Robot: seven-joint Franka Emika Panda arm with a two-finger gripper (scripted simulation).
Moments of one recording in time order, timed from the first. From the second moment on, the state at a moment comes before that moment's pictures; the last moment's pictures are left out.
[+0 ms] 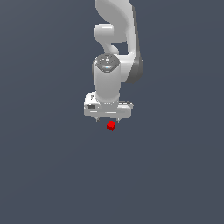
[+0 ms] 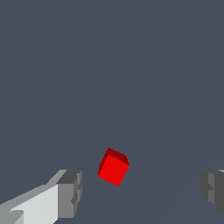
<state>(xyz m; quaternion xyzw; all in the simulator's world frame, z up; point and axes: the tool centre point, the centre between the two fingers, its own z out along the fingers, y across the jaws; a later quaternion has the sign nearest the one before) -0.006 -0.020 0.161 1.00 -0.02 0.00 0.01</state>
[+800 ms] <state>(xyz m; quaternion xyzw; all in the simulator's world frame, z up) -0.023 -0.019 0.120 1.00 -0.09 0.00 0.01</state>
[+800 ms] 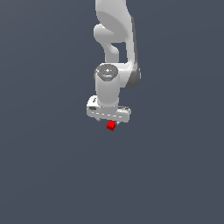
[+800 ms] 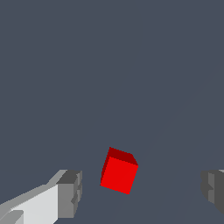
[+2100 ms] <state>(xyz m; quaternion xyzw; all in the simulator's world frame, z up) -0.059 -0.004 0.020 0.97 -0.25 0.00 0.00</state>
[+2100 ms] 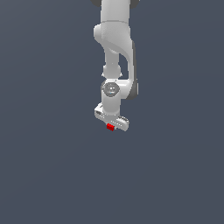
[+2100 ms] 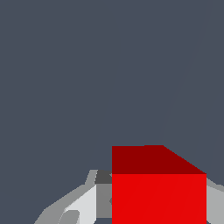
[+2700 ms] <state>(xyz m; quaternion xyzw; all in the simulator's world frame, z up) -0.057 -0.004 0.020 0.97 -0.25 0.00 0.00</state>
